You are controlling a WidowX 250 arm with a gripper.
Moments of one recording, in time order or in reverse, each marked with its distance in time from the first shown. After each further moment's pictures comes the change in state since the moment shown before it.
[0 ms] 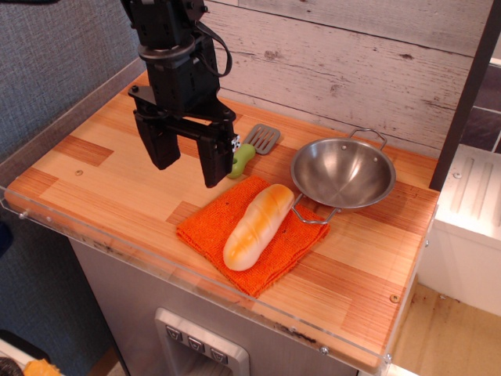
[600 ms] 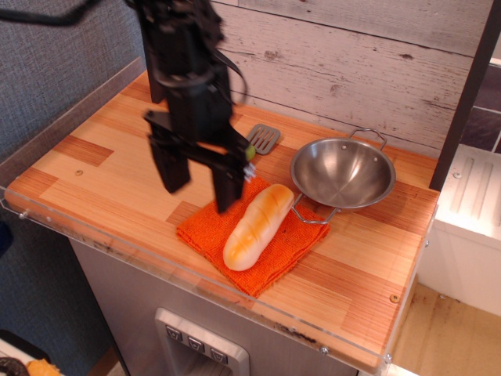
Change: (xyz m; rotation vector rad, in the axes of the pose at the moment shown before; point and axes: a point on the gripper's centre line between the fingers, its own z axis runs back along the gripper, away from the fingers) arm -0.009 -0.022 -0.019 0.005 0.050 -0.033
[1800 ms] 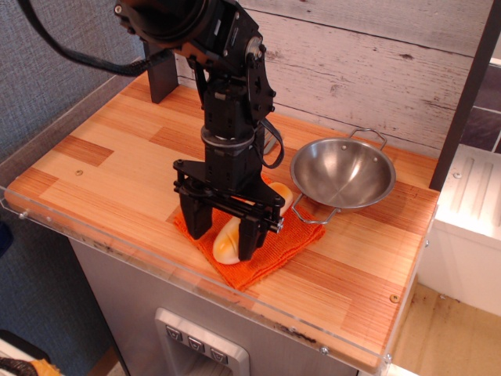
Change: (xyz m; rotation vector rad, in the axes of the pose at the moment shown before) arm 0.000 -0.014 -0.042 0.086 0.074 0.101
